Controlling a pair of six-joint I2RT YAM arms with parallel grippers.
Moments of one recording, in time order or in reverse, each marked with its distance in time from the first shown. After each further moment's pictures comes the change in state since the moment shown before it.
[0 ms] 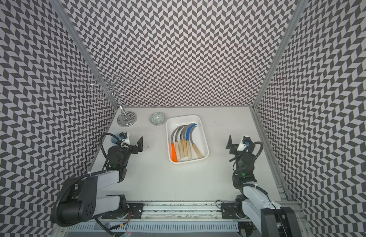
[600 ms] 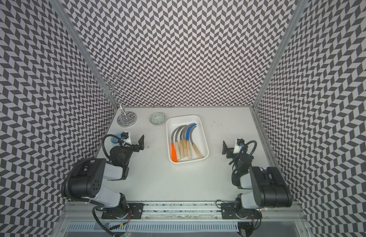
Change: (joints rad) left arm -0.001 0.217 0.017 0.290 0.026 0.013; right arm -0.063 0.513 -0.039 0.406 -0.277 -0.003
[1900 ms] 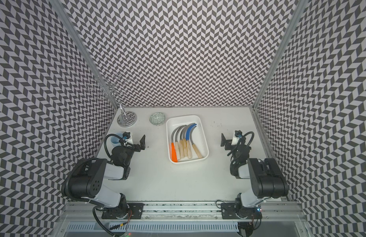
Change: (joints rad) left arm -0.039 0.000 0.003 -0.009 -0.063 0.020; right arm 0.026 0.063 0.169 -0.072 0.029 -0.007
